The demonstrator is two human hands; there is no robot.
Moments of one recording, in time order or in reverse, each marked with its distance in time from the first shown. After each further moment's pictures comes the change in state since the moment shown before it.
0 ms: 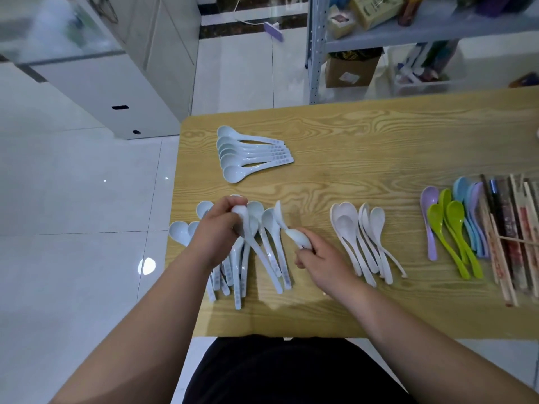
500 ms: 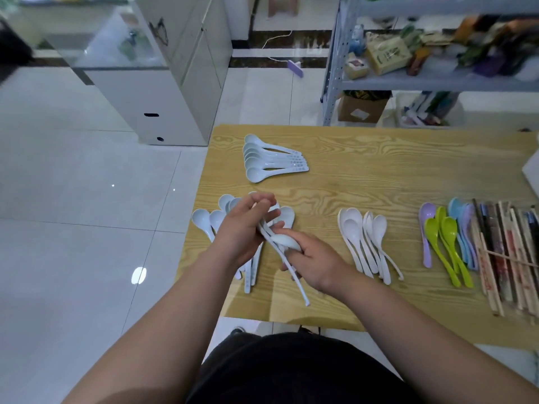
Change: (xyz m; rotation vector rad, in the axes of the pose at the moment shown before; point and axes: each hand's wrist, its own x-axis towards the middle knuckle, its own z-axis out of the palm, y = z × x) left_hand -0.075 0.004 0.013 -0.448 -0.113 0.078; right_hand -0.050 -0.048 0.029 -0.097 -0.200 -0.235
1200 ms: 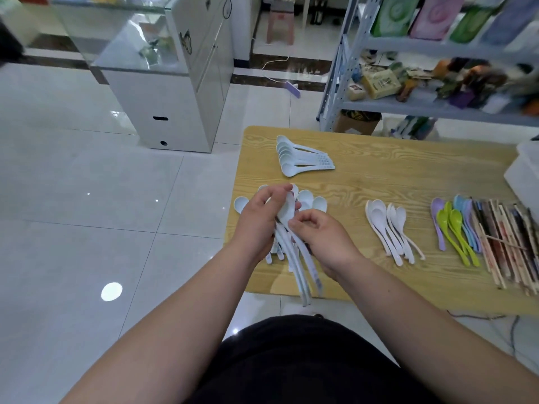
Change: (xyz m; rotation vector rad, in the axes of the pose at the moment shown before) left_hand -0.084 0.033 -0.097 0.030 -0.084 0.174; right_hand 0.000 -0.057 0.131 0.217 0.329 0.139
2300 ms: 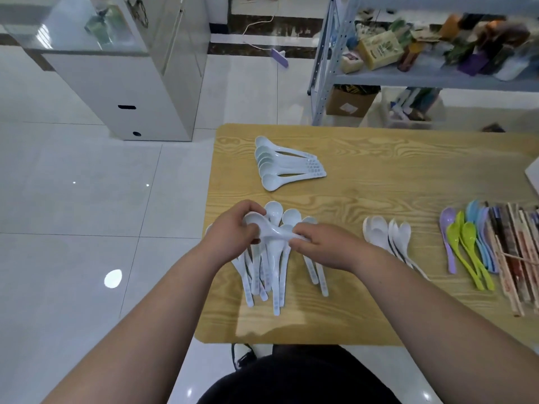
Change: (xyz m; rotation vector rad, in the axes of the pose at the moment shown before) left_hand 0.136 0.000 -0.021 0.914 -0.048 -0.155; right_hand 0.139 0.001 -0.088 -0.922 -0.384 -0.051
